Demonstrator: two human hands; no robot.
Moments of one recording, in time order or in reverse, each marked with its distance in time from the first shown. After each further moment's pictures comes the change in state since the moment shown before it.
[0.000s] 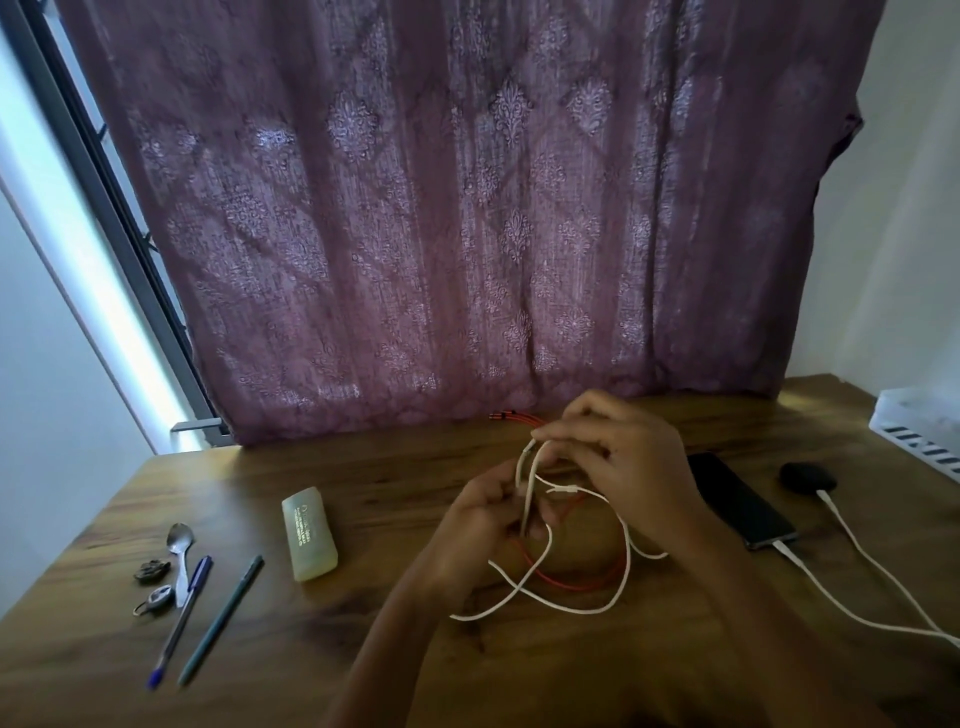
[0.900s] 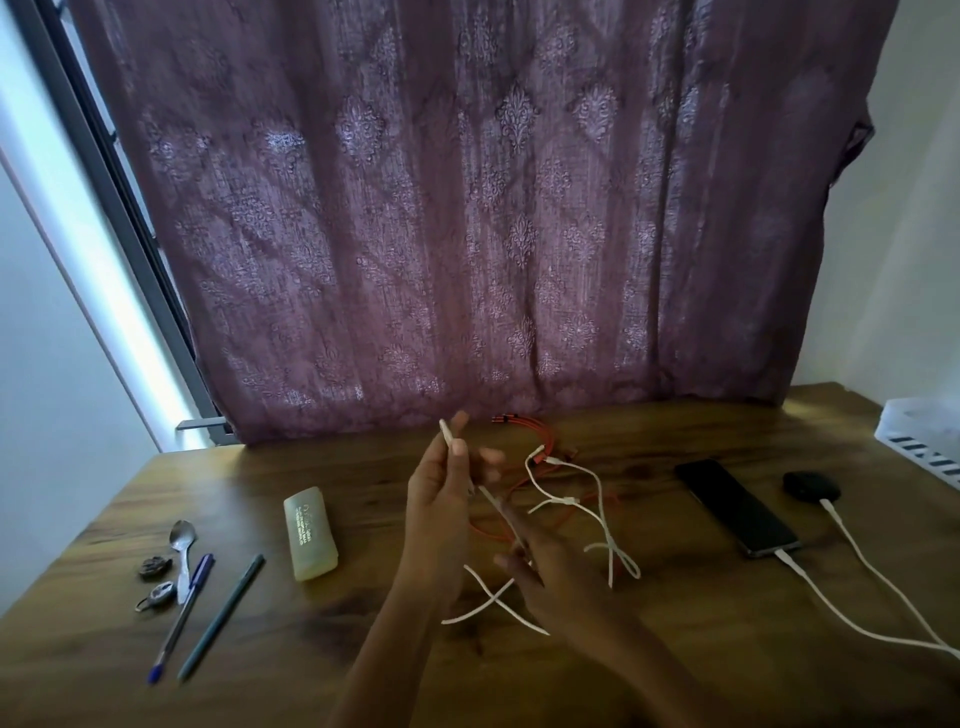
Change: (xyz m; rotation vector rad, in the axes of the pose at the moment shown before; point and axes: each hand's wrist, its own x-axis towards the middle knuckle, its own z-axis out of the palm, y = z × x) left_hand -0.001 0.004 -0.005 -0.075 0.536 0.192; right_hand -0.064 -0.013 0.077 0.187 -0.448 0.447
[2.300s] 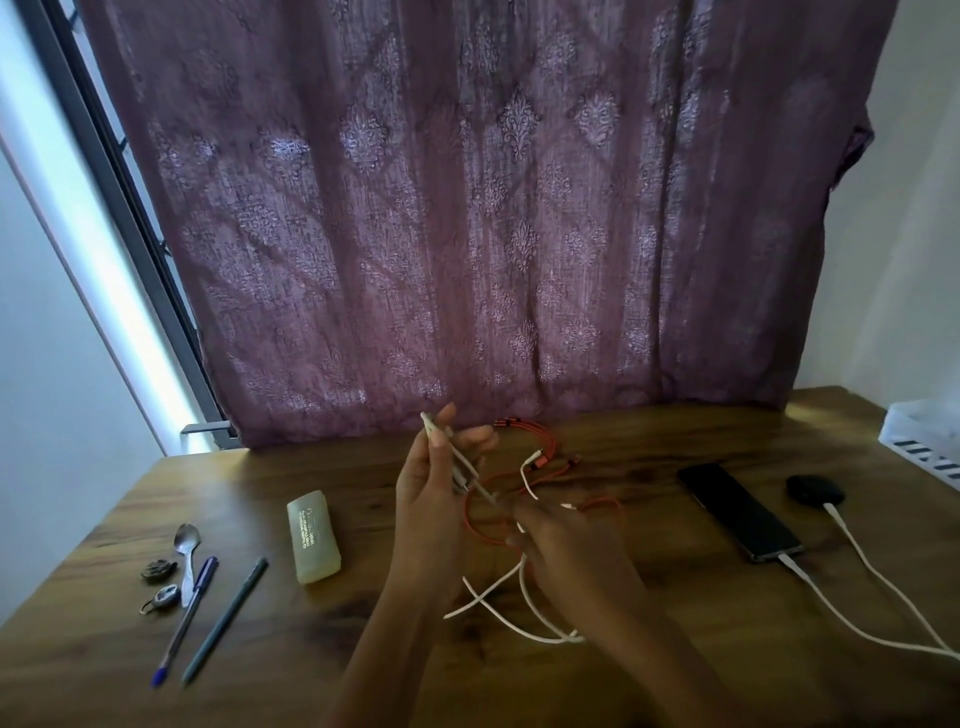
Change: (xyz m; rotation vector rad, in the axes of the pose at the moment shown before) left_hand -0.002 0.015 0.002 -0.215 0.039 0.001; right_hand -0.001 -0.029 -0.031 -0.373 0.069 -0.083
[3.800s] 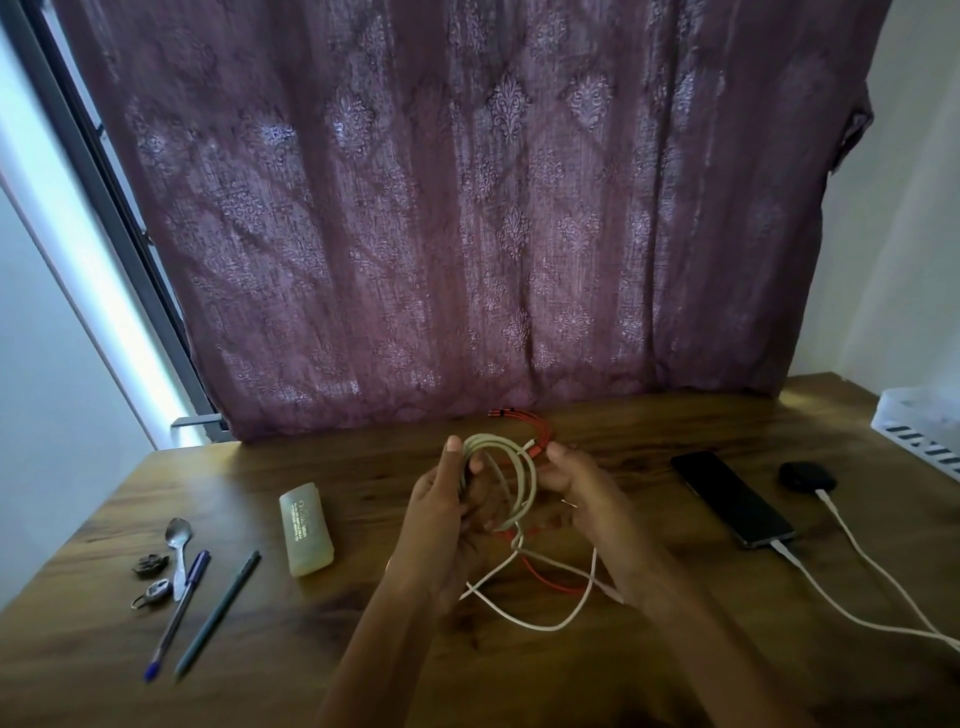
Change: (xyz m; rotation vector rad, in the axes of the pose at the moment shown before) left_hand -0.012 0.002 0.008 -0.097 -0.117 -0.322; right_hand 0.007 0.018 -0.018 1.029 -0.056 0.359
